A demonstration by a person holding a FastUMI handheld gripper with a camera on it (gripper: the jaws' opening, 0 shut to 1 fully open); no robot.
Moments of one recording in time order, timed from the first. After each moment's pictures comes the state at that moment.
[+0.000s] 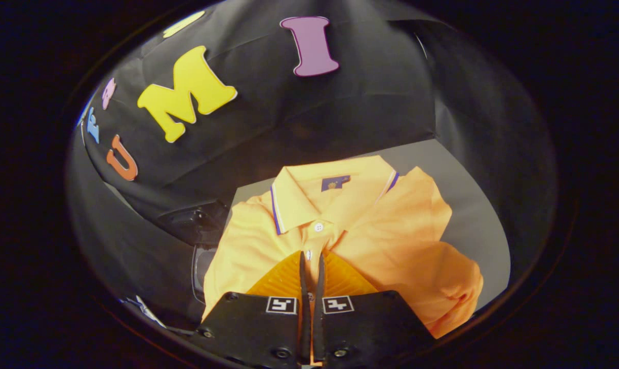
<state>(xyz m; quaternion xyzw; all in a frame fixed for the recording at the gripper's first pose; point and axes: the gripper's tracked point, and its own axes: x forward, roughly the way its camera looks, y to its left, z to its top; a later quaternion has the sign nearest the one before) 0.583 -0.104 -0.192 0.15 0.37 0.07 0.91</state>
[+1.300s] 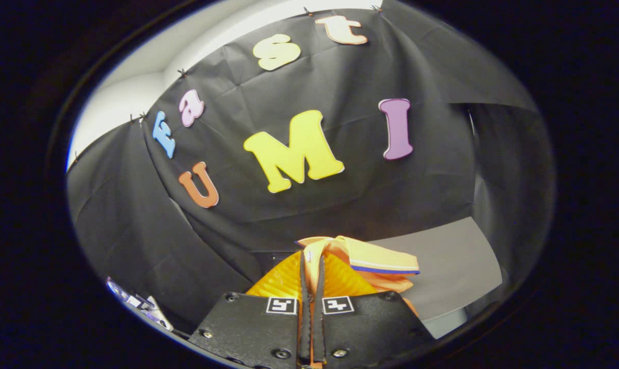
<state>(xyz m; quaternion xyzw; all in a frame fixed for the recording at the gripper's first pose) 0.437 0.050 0.032 0.14 0.19 0.19 0.95</state>
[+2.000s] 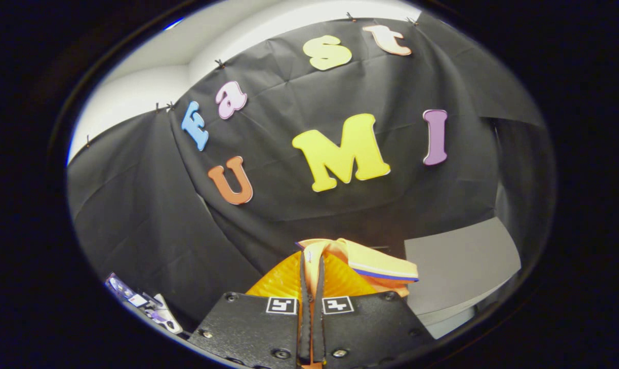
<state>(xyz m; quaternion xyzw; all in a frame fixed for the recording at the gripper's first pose) 0.382 0.192 0.052 0.13 0.18 0.23 0.95</state>
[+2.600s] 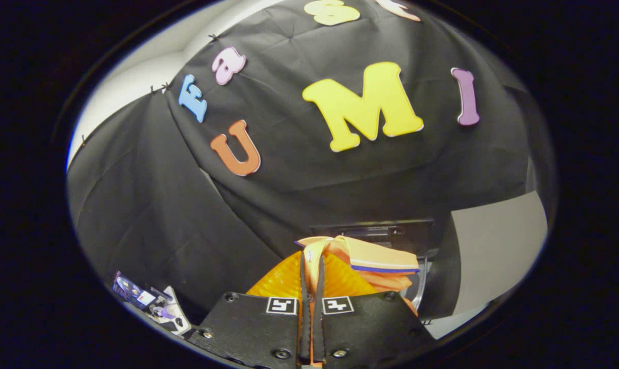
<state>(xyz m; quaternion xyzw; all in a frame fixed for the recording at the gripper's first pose) 0.451 0.278 -0.051 0.13 0.28 0.27 0.91</state>
